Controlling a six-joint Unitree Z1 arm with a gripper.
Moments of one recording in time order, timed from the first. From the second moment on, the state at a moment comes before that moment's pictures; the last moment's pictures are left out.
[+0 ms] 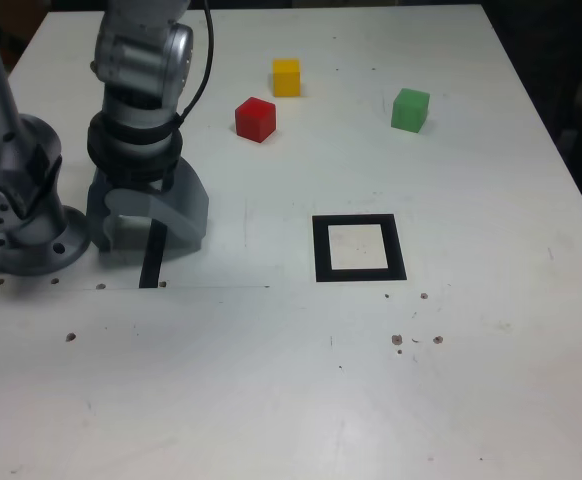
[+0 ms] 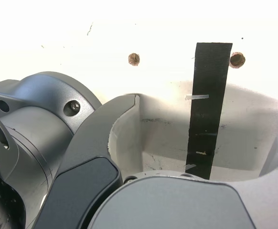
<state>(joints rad) -0.10 1.63 -0.62 0.84 0.11 -0.15</state>
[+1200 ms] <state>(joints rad) -0.04 1.67 -0.72 0.85 0.19 -0.05</state>
